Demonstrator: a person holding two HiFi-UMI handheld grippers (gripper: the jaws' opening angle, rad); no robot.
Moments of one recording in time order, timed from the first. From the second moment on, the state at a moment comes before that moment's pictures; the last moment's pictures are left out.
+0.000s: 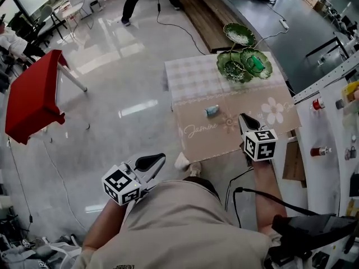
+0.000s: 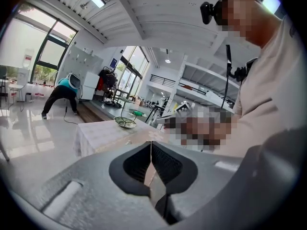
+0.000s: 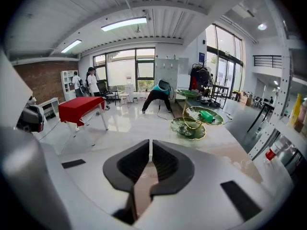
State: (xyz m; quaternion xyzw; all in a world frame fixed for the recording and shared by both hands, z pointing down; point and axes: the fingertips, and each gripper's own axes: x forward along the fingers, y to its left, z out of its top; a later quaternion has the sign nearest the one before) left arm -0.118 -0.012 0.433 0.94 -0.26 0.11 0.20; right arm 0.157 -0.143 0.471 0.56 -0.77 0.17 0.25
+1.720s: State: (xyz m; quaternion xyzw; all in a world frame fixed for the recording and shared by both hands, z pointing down) left arm -0.178 0.068 0.458 0.93 -0.26 0.11 0.22; right arm 0.030 -0.058 0.570 0.52 -0.77 0.31 0.20
